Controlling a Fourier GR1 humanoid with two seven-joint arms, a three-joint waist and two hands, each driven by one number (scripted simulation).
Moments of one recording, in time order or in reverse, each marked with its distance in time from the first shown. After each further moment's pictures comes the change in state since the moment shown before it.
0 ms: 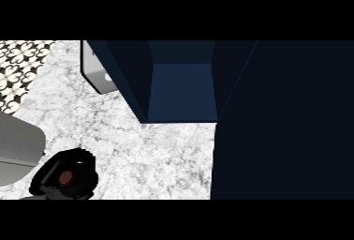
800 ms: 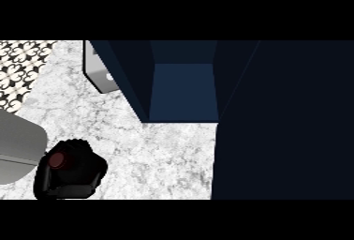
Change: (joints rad) left arm 0.106 -0.246 0.114 -0.328 0.072 0.440 -0.042; right arm 0.024 -0.005 -0.035 0.000 -0.007 0.032 -0.008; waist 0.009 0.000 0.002
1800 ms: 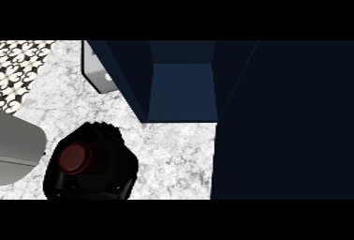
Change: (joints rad) left arm -0.007 -0.051 -0.378 -0.571 0.031 0.251 0.548; right arm 0.020 0.020 -0.019 0.008 -0.007 0.034 -0.026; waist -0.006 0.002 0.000
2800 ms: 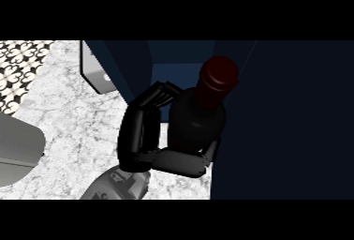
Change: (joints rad) left arm -0.482 -0.001 -0.329 0.185 -0.025 0.596 0.160; right arm -0.023 0.007 -0.016 0.001 -0.014 0.005 0.031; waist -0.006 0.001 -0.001
